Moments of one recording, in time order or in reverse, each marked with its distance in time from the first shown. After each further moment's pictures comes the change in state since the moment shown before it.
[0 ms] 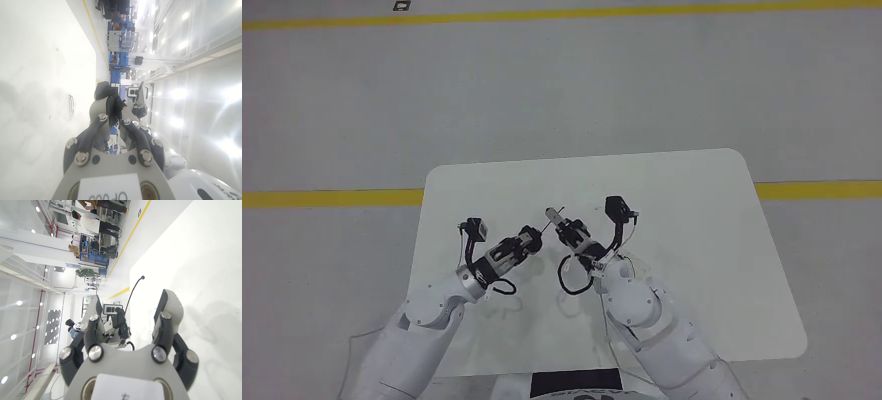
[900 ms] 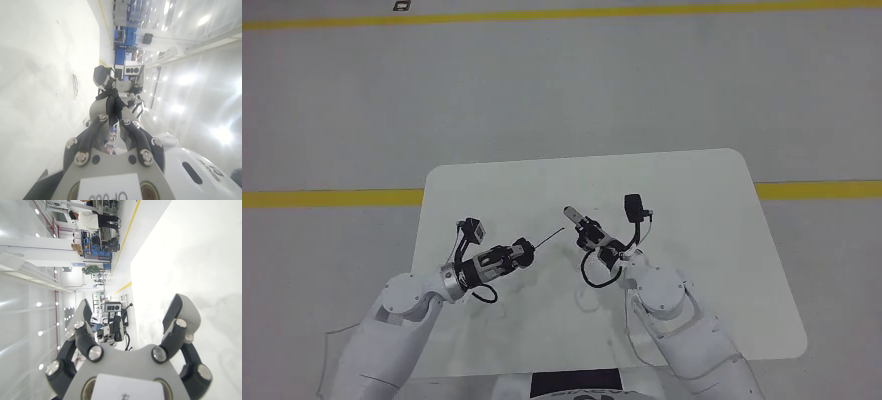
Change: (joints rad) left arm -0.029 0.042 -0.087 0.037 -0.055 0.093 -0.365; right arm -0.044 0.030 0.169 0.000 0.170 -0.048 0.214
